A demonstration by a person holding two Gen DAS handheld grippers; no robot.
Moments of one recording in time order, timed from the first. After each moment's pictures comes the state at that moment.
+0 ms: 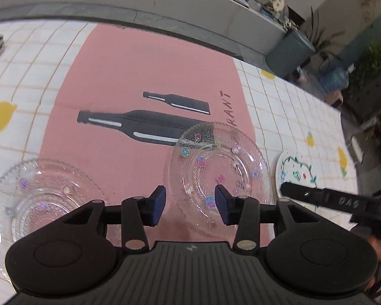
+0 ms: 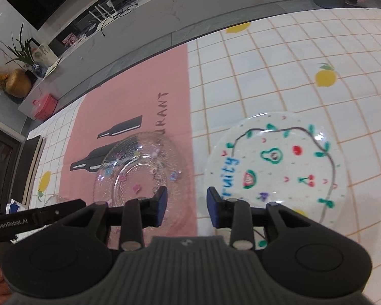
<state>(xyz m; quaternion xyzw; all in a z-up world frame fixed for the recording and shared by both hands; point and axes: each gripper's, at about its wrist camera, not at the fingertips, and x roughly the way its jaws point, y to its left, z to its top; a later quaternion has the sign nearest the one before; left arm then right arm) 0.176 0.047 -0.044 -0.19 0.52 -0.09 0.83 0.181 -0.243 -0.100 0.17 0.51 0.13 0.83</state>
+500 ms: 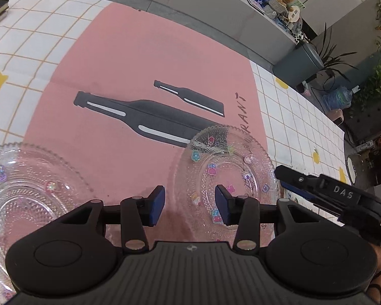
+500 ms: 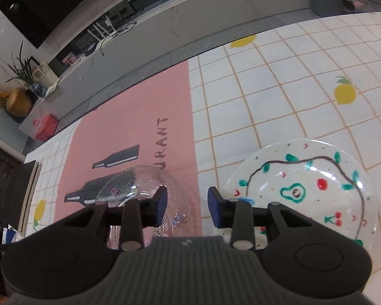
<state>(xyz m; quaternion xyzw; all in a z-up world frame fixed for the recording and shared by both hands) 0.191 0.054 -0.074 -0.25 0.52 -0.08 0.81 0.212 -0.233 -0.121 0.18 0.47 0.13 0.85</state>
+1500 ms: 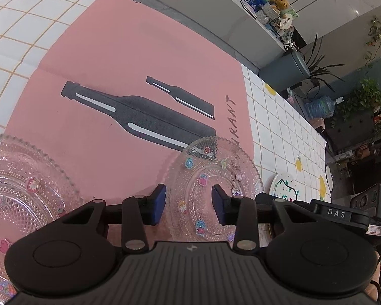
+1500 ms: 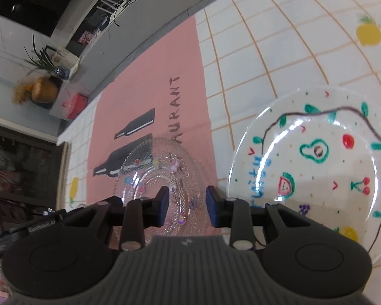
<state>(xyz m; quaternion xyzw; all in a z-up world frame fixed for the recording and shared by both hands) 0.194 0.064 -0.084 -0.30 0.51 -0.11 0.80 0.222 -0.257 -0.142 0.28 0.55 0.20 0.76</state>
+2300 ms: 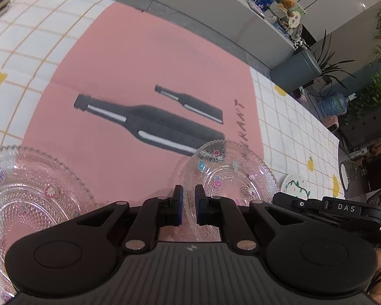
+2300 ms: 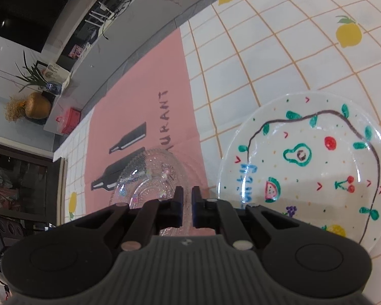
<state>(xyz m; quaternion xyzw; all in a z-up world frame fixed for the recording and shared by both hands) 0.193 0.062 -0.067 -0.27 0.51 -0.08 0.81 0.220 -0.269 -0.129 0.29 0.54 0.17 0.77</state>
